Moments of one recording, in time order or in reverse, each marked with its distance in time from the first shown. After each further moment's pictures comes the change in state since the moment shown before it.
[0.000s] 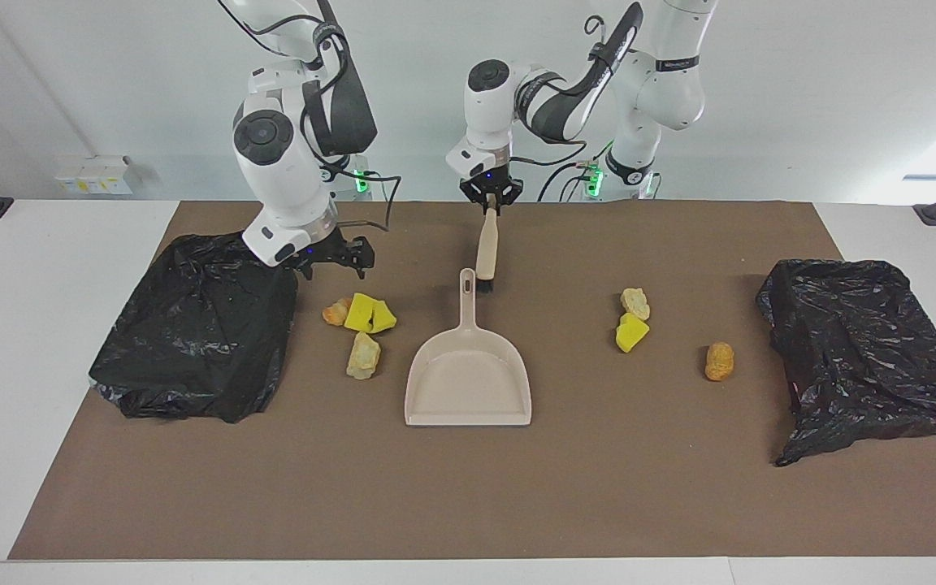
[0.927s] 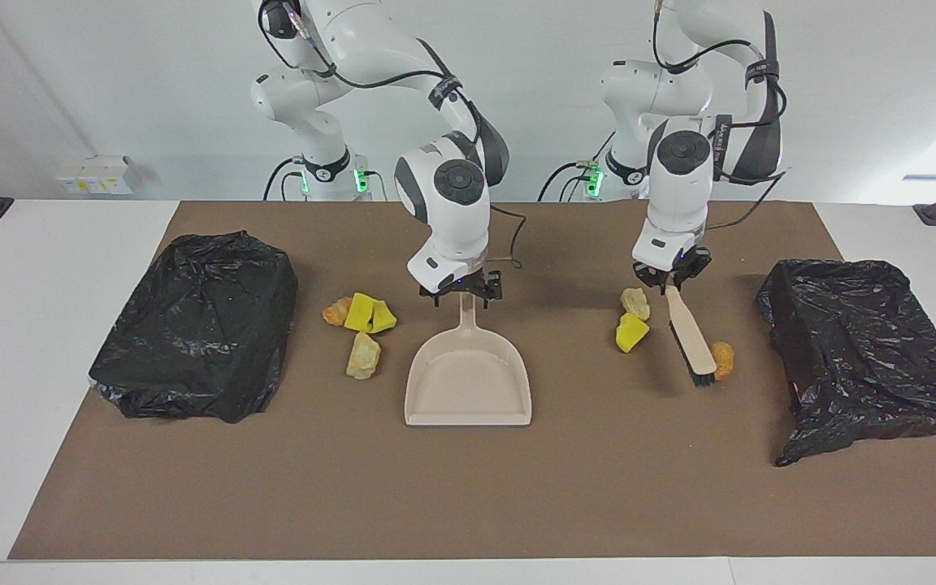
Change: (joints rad) left arm 0.522 0.092 0.000 0.083 0.226 0.065 0.435; right arm 0.182 0.210 0.021 0.012 0.027 0.176 0.229
